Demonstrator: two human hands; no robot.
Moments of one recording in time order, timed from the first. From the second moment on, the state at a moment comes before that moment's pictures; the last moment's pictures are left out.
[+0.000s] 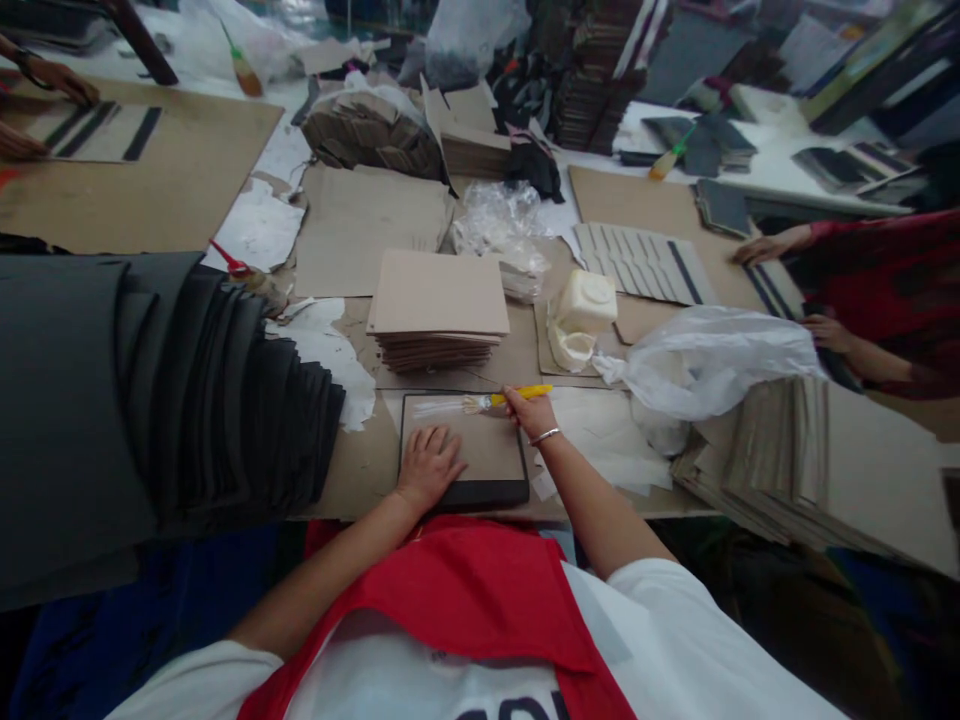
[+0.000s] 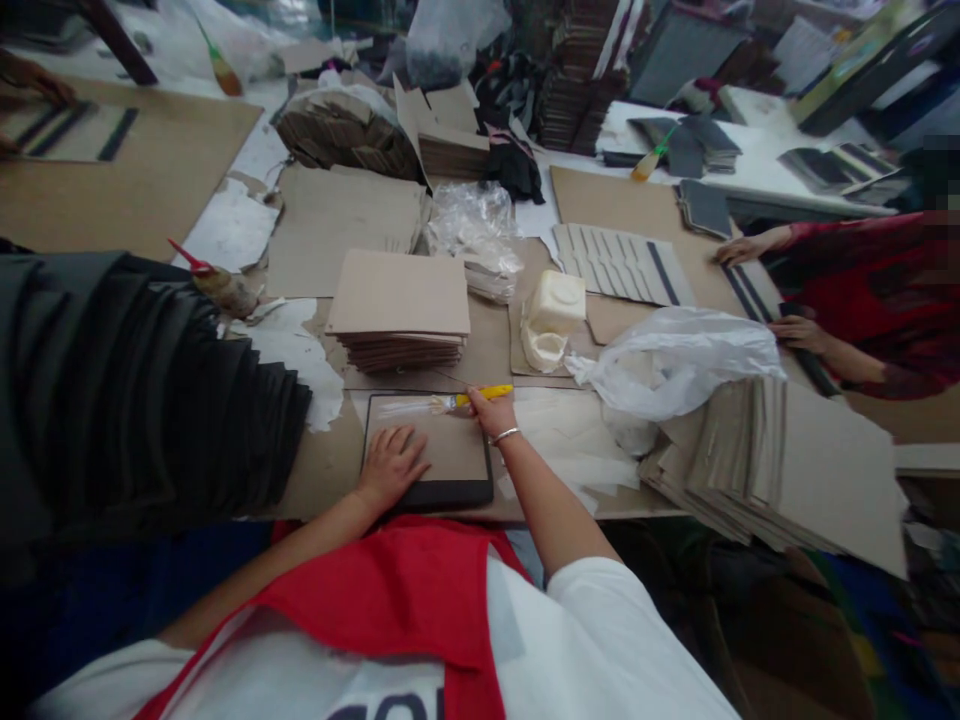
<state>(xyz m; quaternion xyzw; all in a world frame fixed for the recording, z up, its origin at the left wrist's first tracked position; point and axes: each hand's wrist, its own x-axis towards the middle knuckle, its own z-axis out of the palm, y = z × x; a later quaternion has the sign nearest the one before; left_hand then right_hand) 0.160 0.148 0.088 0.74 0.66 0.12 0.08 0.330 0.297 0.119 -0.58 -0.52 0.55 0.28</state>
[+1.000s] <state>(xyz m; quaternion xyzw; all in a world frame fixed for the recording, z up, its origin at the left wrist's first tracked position) 0.217 0.164 0.103 0.79 0.58 0.09 0.20 0.483 0.210 0.080 -0.61 -0.77 0.12 0.14</state>
